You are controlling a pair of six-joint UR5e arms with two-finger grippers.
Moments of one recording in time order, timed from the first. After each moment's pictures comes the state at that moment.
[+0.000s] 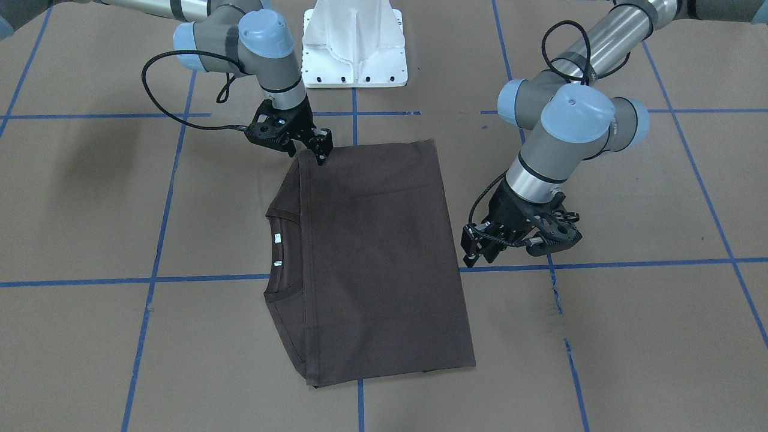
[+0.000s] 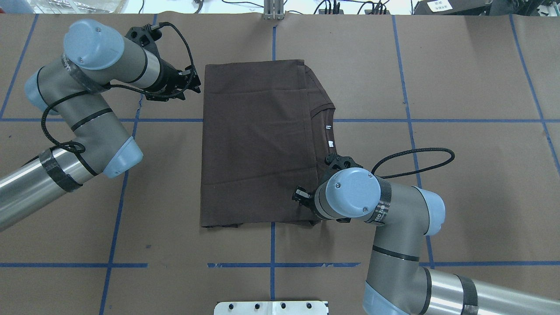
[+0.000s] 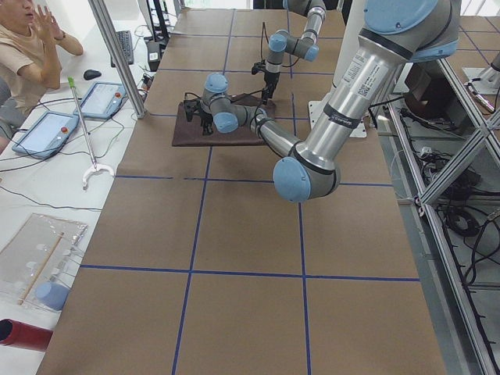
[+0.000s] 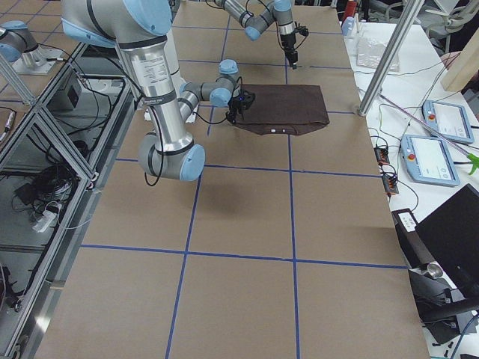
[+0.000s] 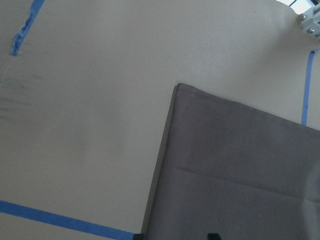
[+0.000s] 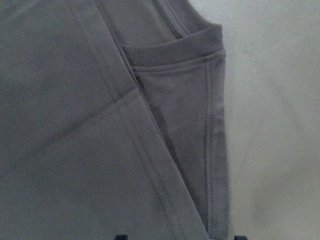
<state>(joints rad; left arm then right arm) -0.81 -2.14 -1.49 -2.11 -1.95 -1.45 0.34 -1.10 1.78 -1.39 1.71 1.79</state>
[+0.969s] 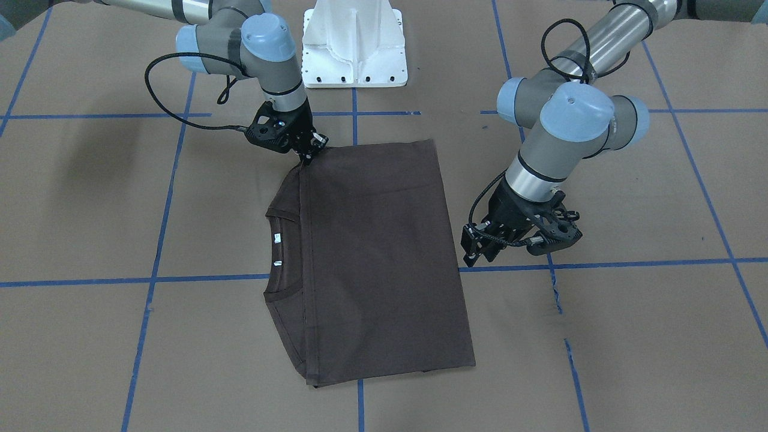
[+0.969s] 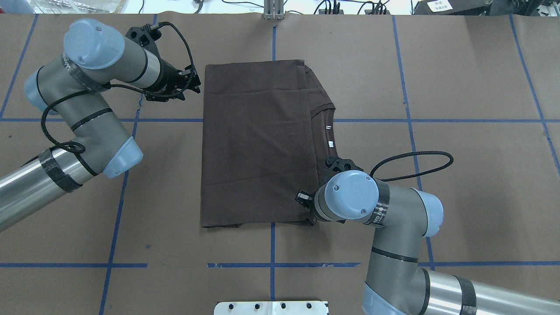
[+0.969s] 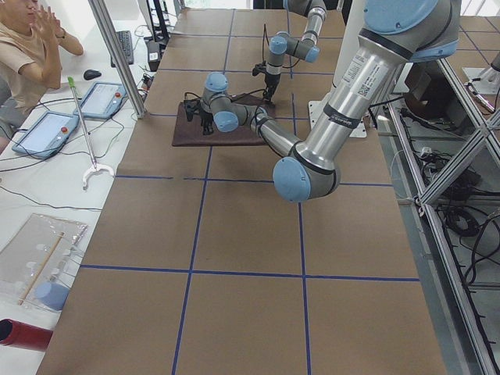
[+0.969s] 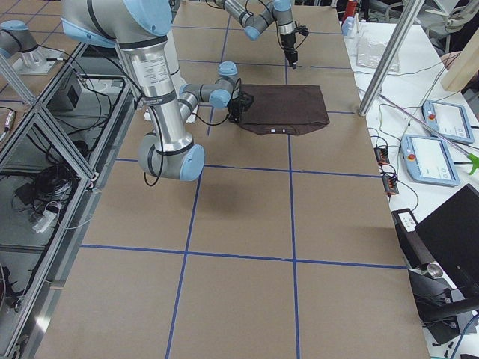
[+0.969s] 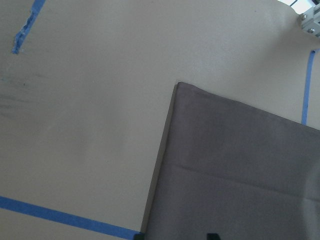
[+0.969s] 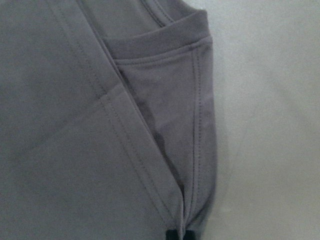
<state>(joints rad) -0.81 -2.14 -1.50 -2.10 -1.95 -1.47 0.34 -1.10 1.77 -1.39 1.71 1.81</state>
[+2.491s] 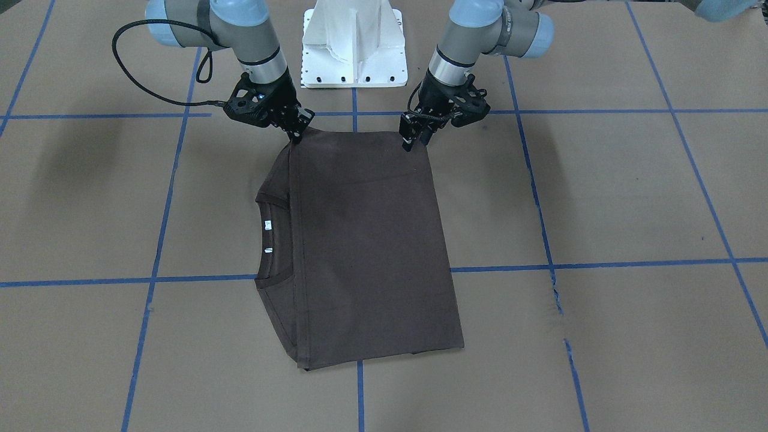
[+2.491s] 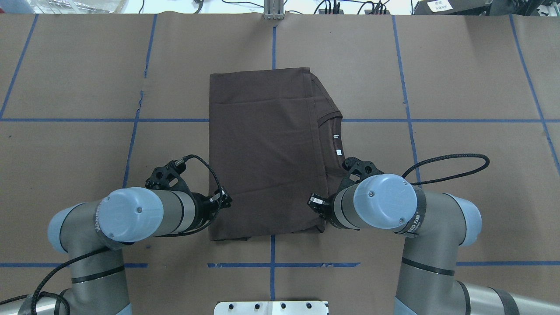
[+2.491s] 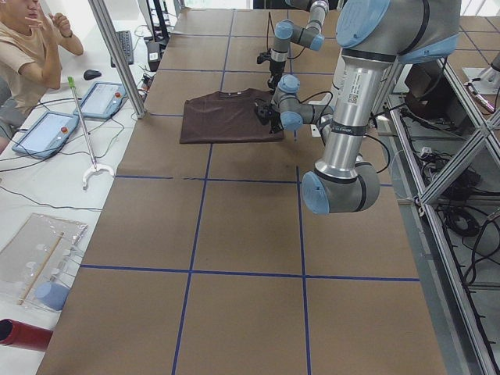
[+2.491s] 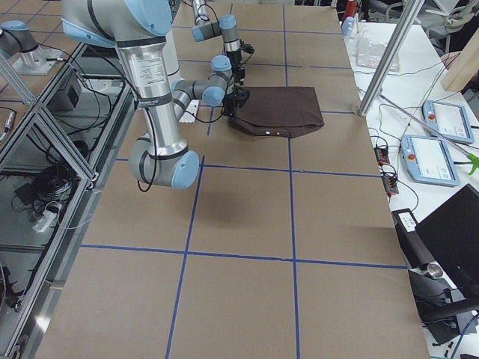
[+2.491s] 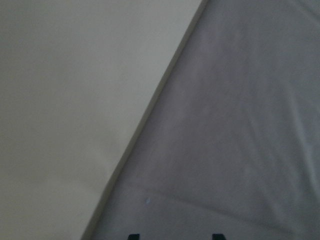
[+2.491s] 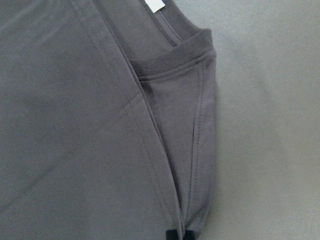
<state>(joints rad) -0.30 -1.91 -1.89 -1.96 -1.62 -1.97 0.33 -1.20 1.94 -1.40 1.72 1.83</state>
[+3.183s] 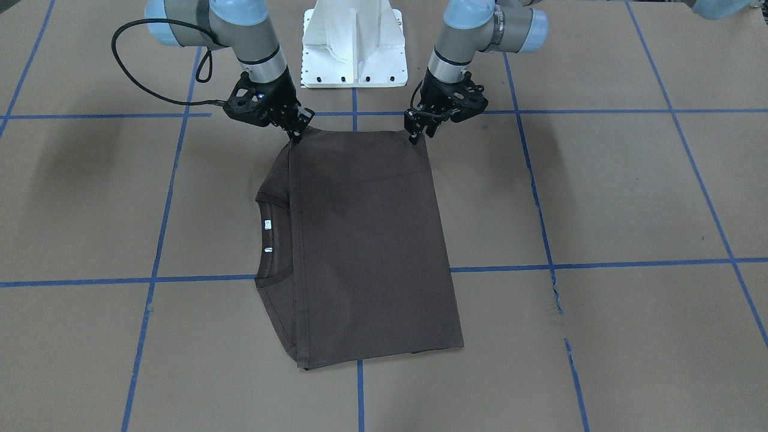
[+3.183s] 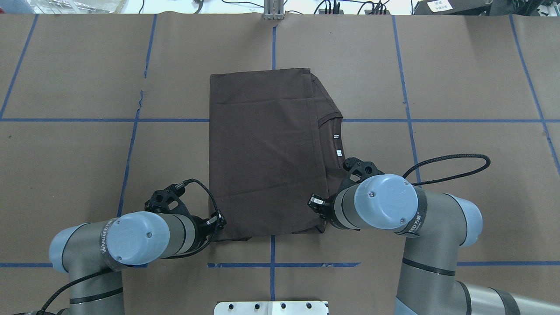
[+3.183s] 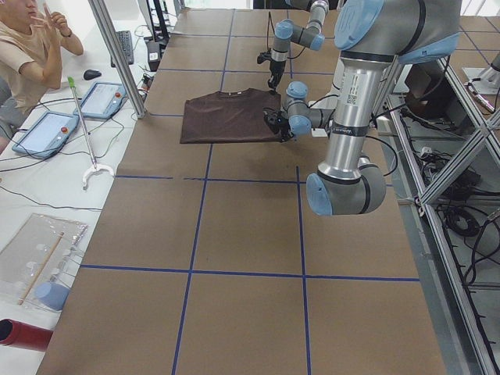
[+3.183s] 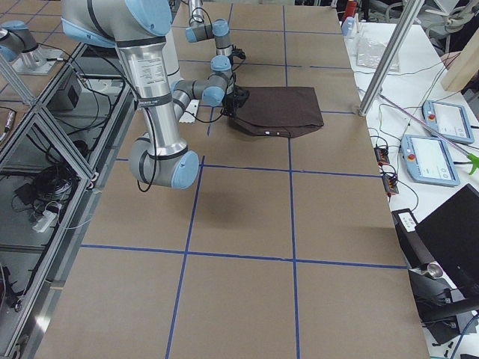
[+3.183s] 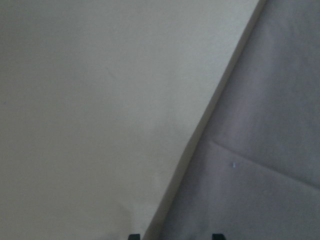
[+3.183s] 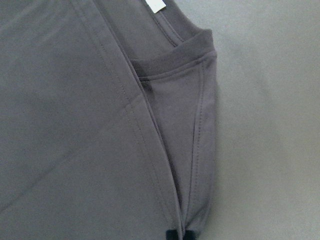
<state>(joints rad) -0.25 -1.89 -1.89 -1.91 -1.60 -1.99 0.33 -1.20 1.94 -1.40 1.72 1.83</state>
